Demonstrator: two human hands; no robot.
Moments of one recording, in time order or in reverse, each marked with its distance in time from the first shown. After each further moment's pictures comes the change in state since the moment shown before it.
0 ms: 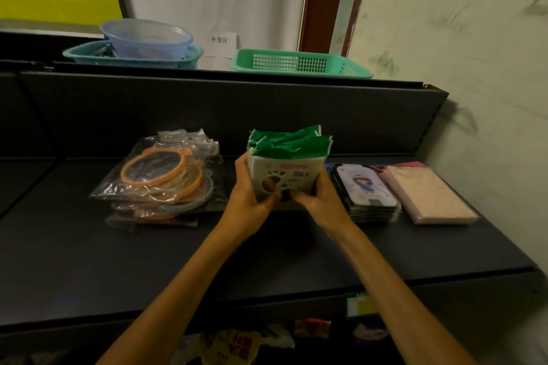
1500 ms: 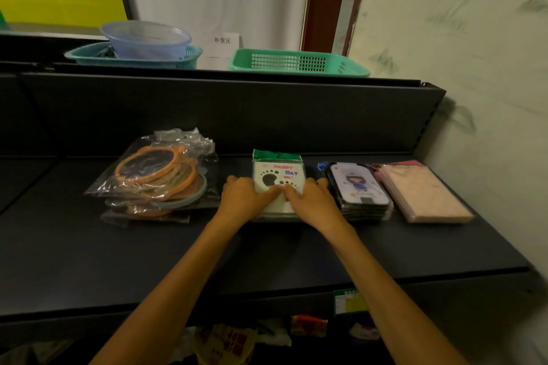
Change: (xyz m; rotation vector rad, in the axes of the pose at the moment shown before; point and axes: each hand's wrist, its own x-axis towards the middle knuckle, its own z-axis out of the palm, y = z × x) left_hand 0.031 -0.029 0.013 0.788 -0.017 -0.490; right_hand 0.017 0.016 -0.007 -0.691 0.024 0.329
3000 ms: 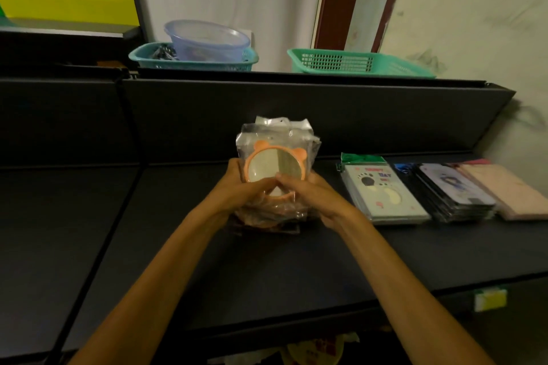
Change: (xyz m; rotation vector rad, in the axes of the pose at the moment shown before) left_hand 0.024 -0.161 -0.154 -0.623 -0.224 0.030; right_hand -0.024 -0.167 0.118 0.564 -0.282 -0.043
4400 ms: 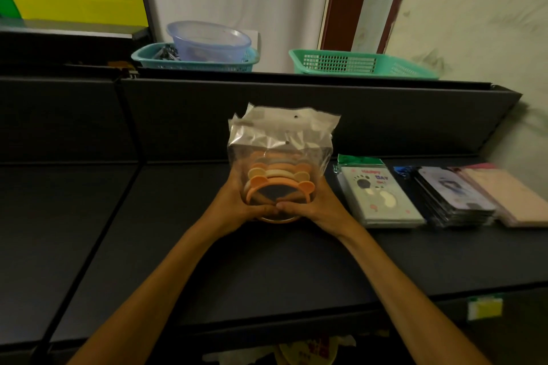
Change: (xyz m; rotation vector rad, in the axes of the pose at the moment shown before) left_hand -0.016 -0.019 0.013 0.044 -0.040 0.405; right_hand -0.003 0.027 -0.024 -0.161 -0.005 -0.345
